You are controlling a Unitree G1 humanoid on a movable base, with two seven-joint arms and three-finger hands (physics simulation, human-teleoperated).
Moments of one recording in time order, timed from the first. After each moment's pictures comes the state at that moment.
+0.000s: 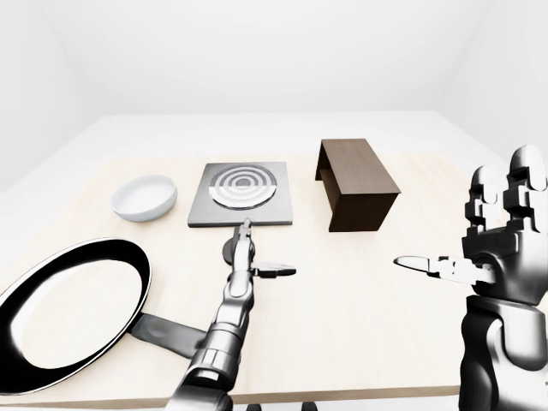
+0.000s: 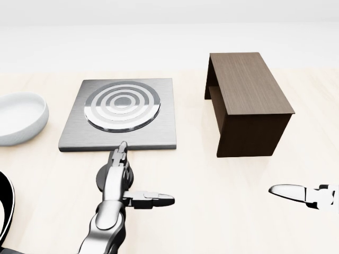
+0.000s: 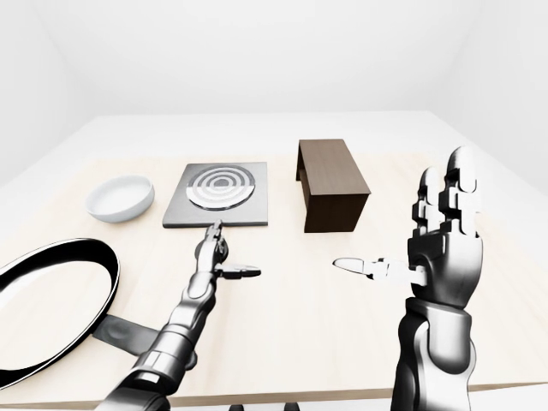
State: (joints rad) left arm -0.43 -0.11 0.01 0.76 0.05 -0.09 0.12; right arm 0.07 -0.06 -0.38 -0.68 0.16 0.09 0.07
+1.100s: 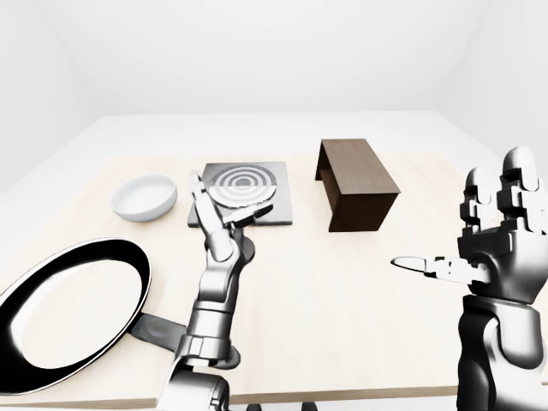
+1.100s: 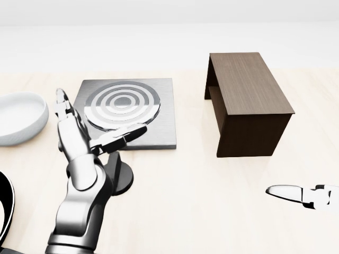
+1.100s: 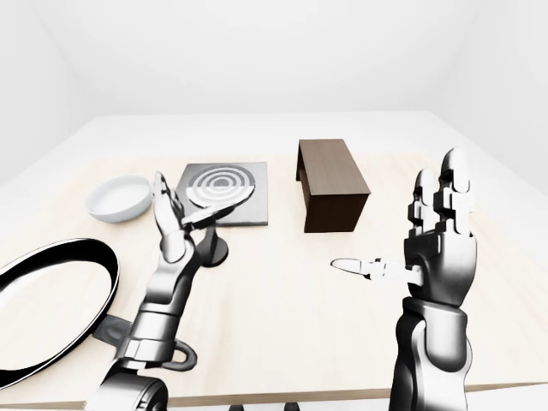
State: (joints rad) left arm -0.52 -0.08 0.05 0.33 -0.07 0.09 0.52; right arm 0.07 -0.06 -0.37 -0.67 0.16 0.09 0.07
